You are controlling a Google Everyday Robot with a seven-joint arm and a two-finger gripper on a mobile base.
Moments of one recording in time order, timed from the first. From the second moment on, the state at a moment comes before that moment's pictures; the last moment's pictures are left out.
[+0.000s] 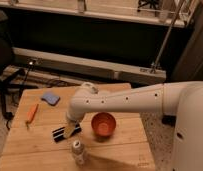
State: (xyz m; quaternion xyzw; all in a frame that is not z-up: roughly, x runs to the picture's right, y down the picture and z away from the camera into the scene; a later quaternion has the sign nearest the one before) arm -0.166 0.163 0.730 0.19 -0.29 -0.93 0.09
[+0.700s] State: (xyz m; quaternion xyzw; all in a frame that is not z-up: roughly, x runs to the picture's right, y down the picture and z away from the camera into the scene) arm -0.186 0.185 0.732 0.25 -0.23 -0.93 -0.11
